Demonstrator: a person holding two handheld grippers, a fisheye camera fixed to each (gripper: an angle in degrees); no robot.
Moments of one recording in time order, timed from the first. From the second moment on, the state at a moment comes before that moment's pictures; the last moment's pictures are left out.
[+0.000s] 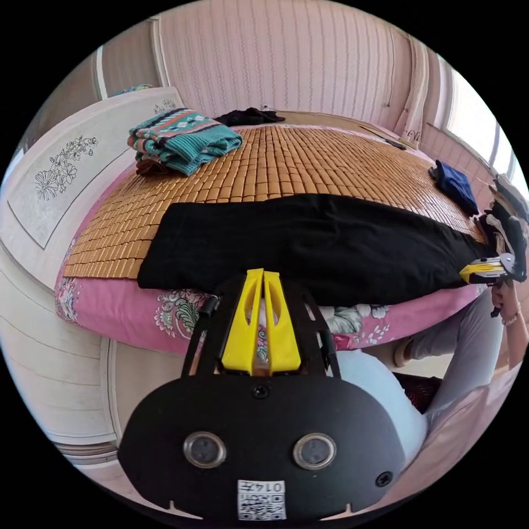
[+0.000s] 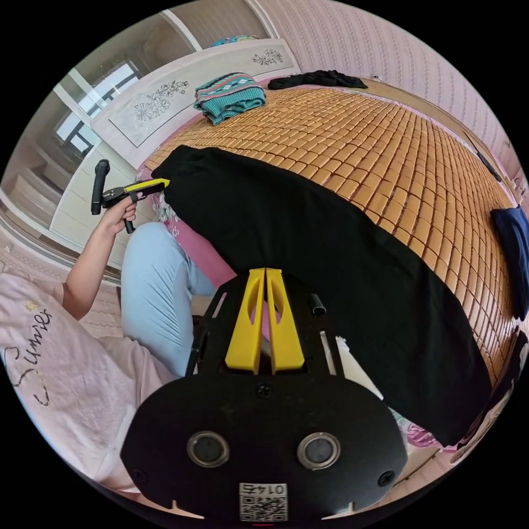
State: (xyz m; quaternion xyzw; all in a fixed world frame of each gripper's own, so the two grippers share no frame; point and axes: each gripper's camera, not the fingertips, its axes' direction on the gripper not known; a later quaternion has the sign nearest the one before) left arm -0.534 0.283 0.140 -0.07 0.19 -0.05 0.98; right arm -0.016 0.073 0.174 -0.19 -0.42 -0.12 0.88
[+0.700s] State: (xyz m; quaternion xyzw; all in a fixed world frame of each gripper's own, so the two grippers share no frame) left arm -0.245 0.309 0.075 0.07 0.34 0.11 0.93; right arm -0.109 -0.014 0.201 -0.19 -0.35 -0.19 0.90
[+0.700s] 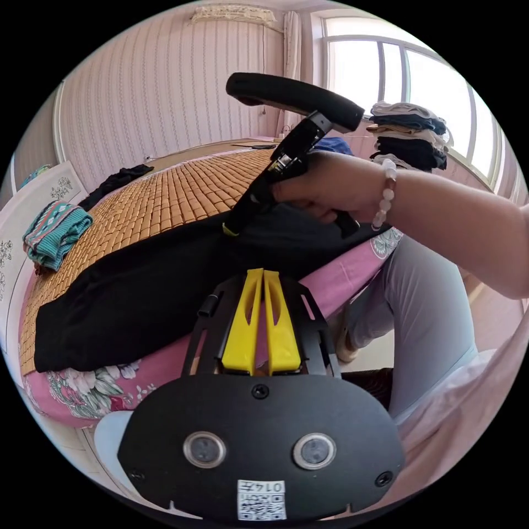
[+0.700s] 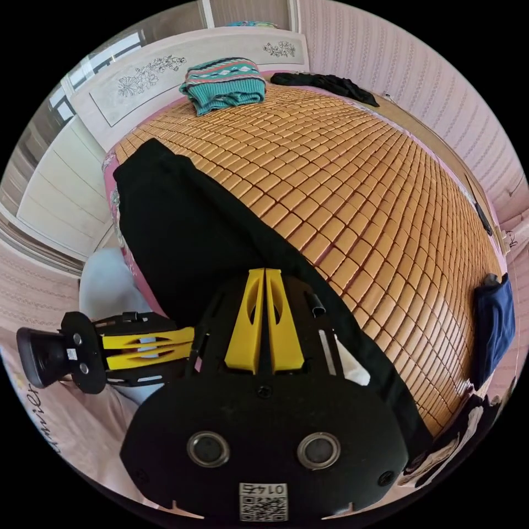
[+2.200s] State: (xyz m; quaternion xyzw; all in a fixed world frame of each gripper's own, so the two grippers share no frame) left arm -0.092 0.394 0.115 0.07 0.44 0.17 0.88; right arm 0.115 0.096 0.108 0.00 -0.26 -0.01 0.97
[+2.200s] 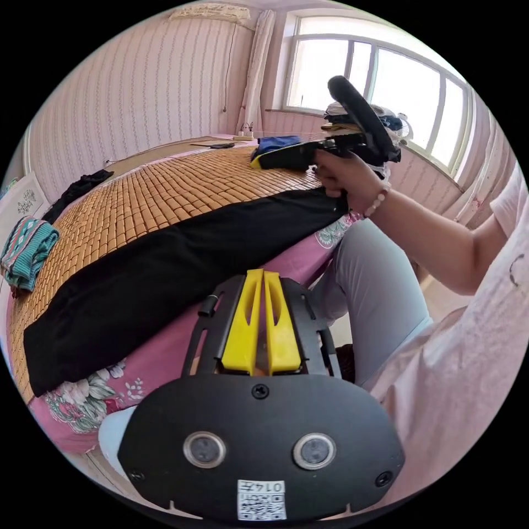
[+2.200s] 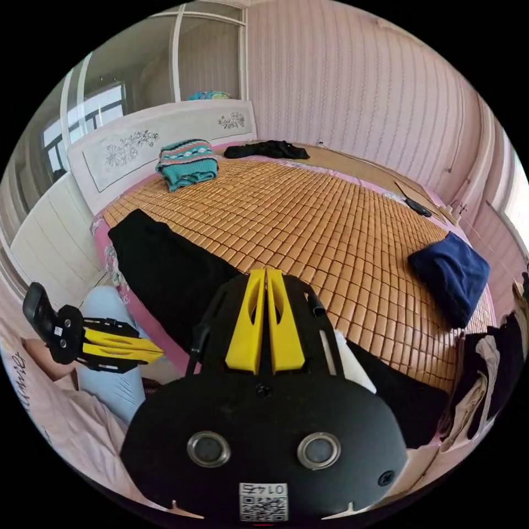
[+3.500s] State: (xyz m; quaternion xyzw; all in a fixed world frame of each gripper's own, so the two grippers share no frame) left arm 0.348 0.174 0.030 0.03 0.50 0.44 0.74; right arm 0.438 0.397 0.080 0.03 -0.26 0.27 0.93
